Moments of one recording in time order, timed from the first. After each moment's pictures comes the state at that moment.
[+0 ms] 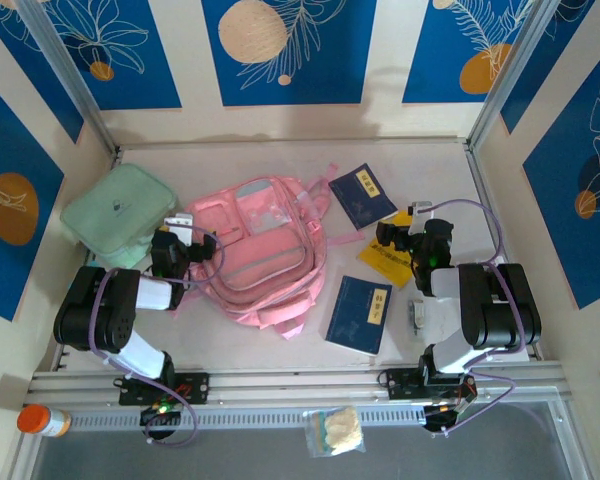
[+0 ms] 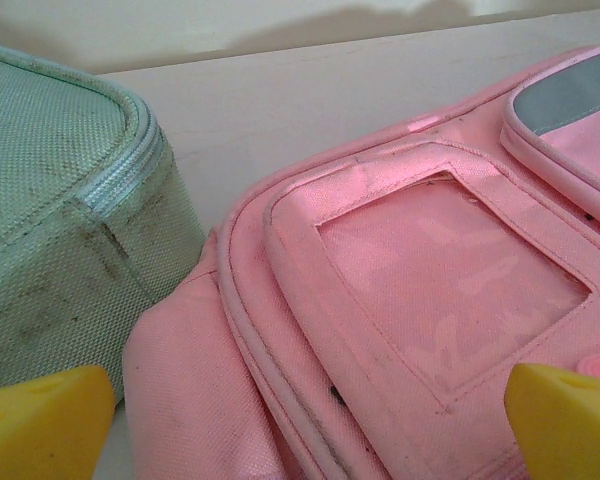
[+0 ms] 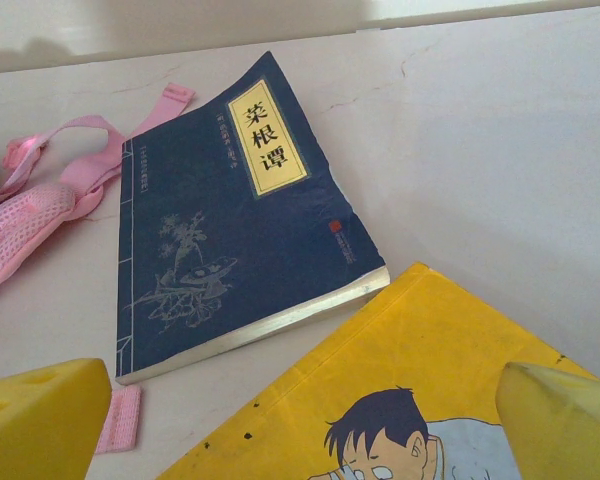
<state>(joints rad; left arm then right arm) -0.09 1.57 0.35 0.86 -0.09 0.06 -0.01 1.53 0.42 0.71 -0.19 0.08</state>
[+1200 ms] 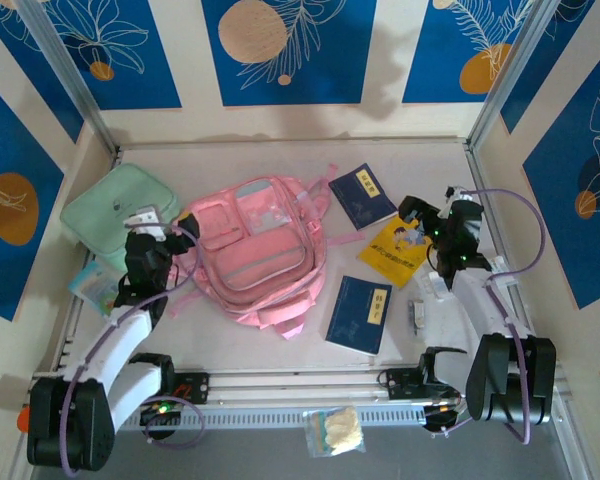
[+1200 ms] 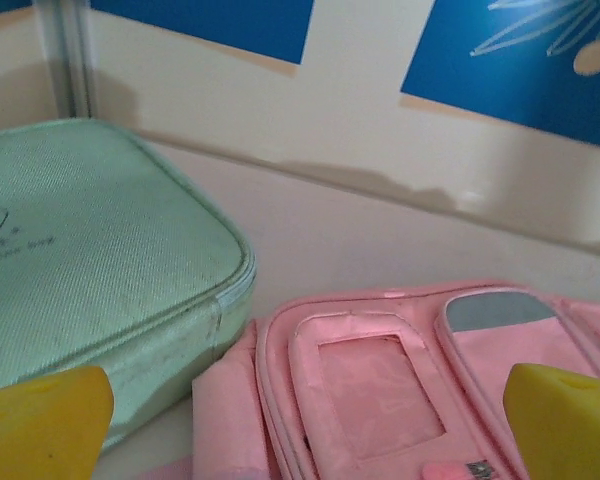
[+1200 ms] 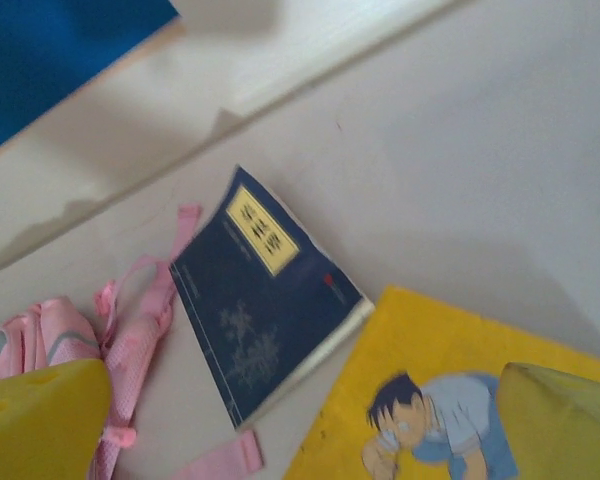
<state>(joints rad) -0.08 0.92 0.38 0.33 -0.18 -0.31 -0.10 1.14 0.62 0.04 -0.19 0.48</state>
